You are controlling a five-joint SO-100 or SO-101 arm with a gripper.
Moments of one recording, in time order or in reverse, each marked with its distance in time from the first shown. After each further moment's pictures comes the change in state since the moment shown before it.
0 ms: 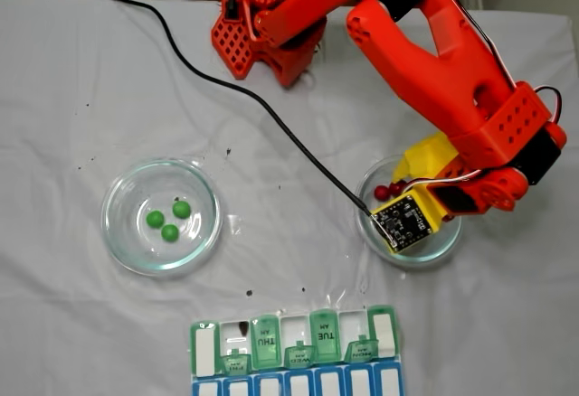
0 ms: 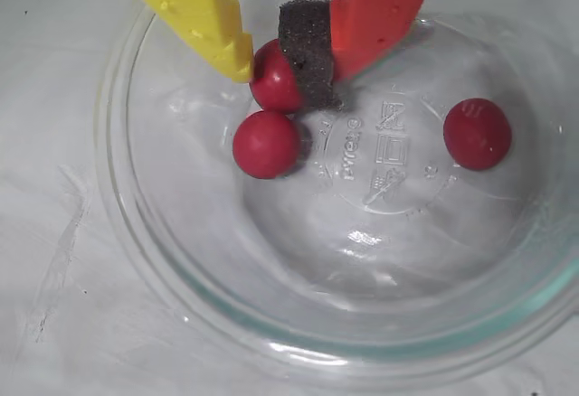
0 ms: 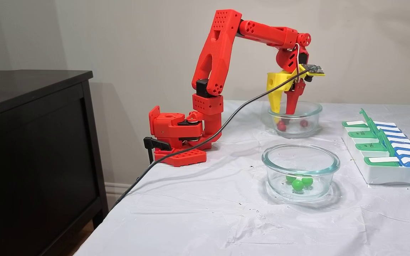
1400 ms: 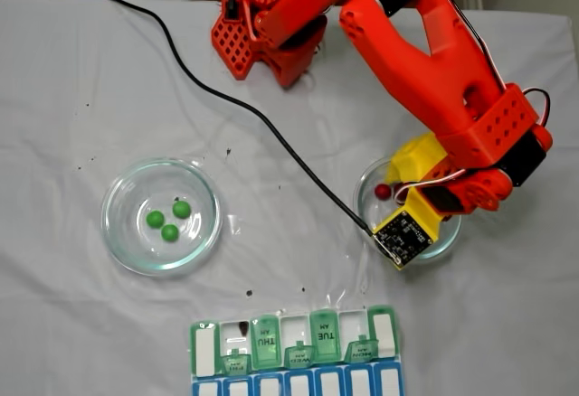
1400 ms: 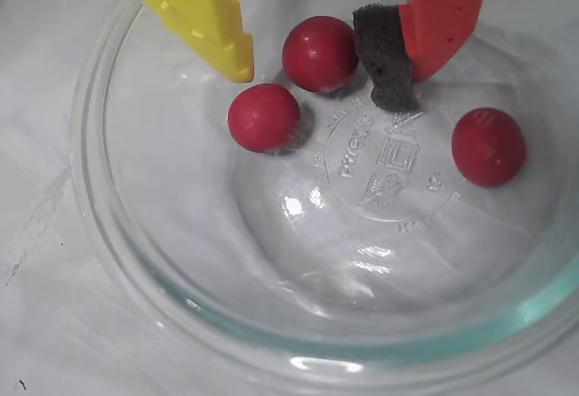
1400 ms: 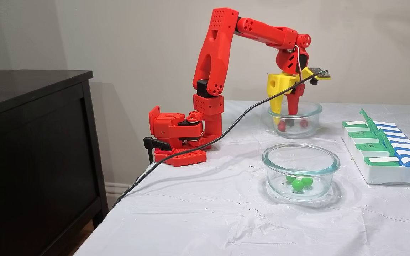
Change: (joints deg) arm 2.9 2.4 4.7 -3.3 -11.6
